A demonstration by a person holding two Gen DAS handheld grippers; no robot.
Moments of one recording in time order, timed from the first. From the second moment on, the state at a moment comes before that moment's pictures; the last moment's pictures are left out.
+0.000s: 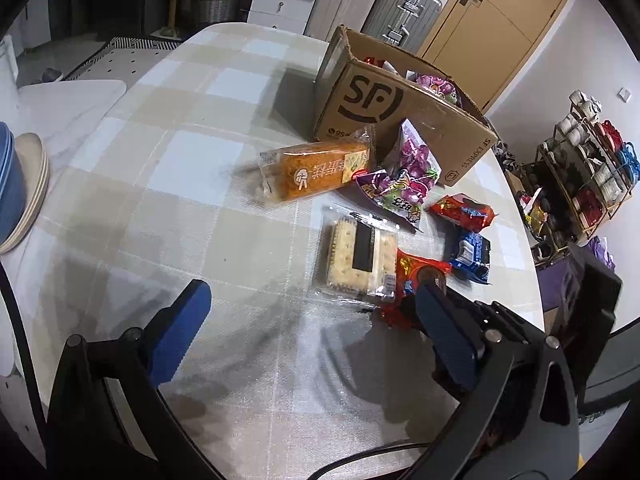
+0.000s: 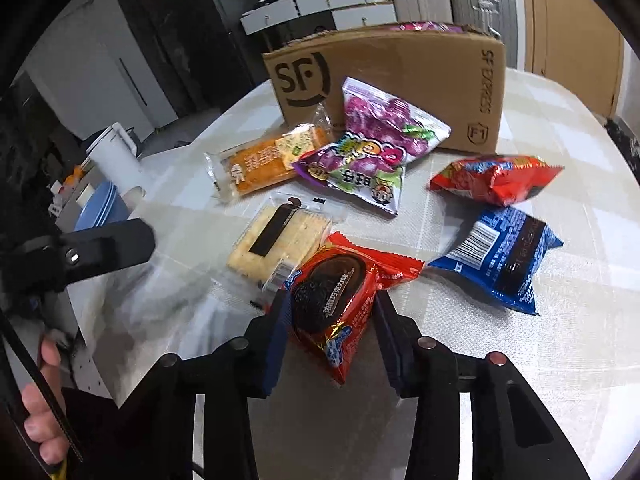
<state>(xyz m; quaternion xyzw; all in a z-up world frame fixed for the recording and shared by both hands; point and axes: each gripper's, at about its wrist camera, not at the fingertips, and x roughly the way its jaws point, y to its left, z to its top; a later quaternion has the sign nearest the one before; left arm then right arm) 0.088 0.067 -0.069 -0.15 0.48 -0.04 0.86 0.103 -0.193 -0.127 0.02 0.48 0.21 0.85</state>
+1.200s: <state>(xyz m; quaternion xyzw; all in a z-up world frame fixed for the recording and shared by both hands) 0.146 -0.017 -0.118 0.00 0.52 -0.03 0.85 0.067 -0.282 -0.083 0.12 0.42 0.22 0.87</state>
